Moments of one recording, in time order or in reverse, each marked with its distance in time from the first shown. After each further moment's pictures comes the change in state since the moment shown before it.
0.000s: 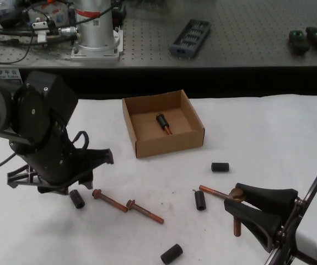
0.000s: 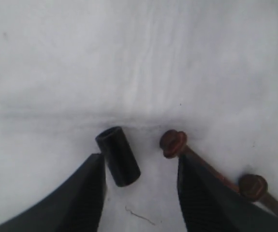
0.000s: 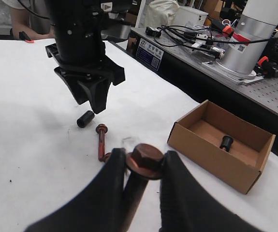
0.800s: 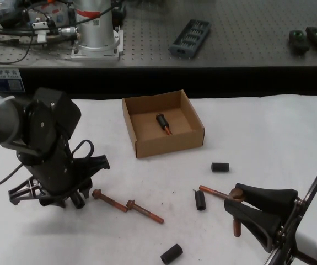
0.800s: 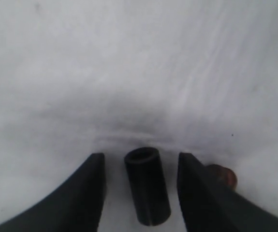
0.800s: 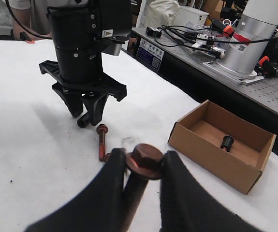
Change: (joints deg) left arm 0.9 5.5 0.0 -2.6 -2.5 -10.4; right arm 0.0 0.0 0.0 0.0 0.0 0.0
